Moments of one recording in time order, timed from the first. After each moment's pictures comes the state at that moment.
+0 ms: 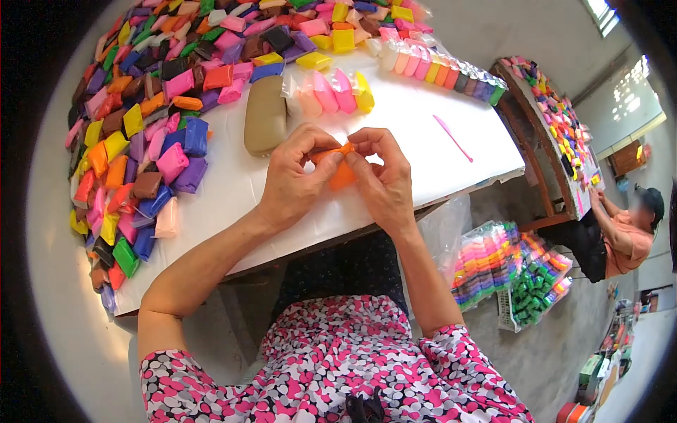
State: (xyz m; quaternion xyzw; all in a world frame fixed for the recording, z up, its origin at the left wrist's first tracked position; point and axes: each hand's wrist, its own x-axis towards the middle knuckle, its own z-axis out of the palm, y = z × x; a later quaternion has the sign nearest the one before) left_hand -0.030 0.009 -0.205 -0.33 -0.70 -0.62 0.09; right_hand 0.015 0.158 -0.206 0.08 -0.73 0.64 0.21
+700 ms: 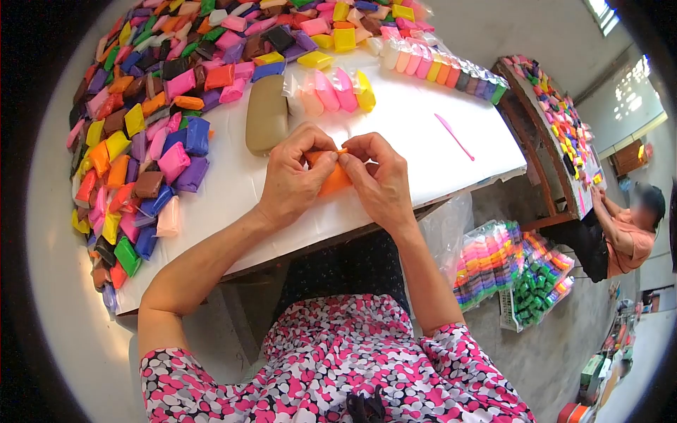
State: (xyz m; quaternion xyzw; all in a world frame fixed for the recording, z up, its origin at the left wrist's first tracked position) left_hand -0.026 0.006 -0.198 -0.30 -0.74 -0.59 0.09; right_hand 0.011 0.156 -0.209 0.08 -0.77 0.60 0.20
